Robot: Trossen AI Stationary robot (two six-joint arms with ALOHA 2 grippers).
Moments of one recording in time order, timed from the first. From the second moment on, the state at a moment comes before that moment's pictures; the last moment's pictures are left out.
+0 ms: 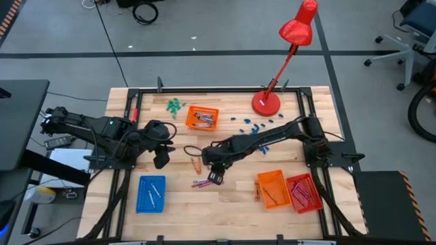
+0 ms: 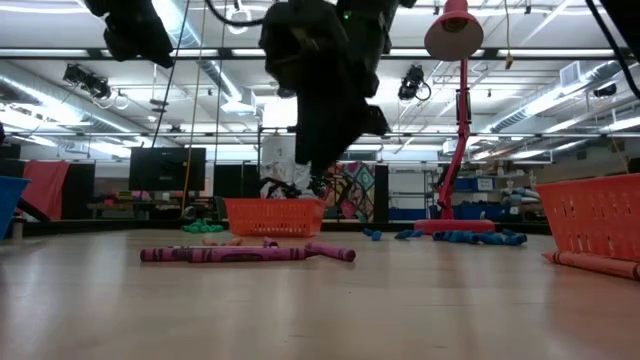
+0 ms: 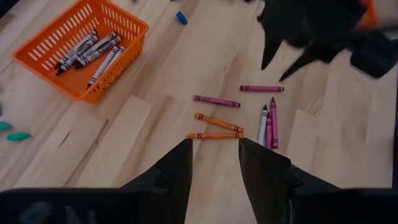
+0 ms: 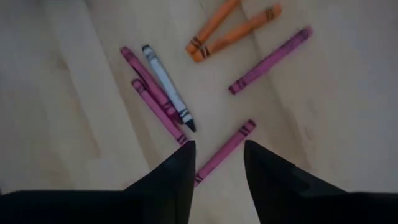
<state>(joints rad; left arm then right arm) -0.24 0.96 0.98 -0.89 -0.28 -0.59 0.17 2.08 1.71 -0.82 -0.02 0.60</state>
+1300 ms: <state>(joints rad) -0.24 0.96 0.98 -0.89 -0.28 -0.62 0.17 2.24 1.72 -0.86 -0.05 0.51</state>
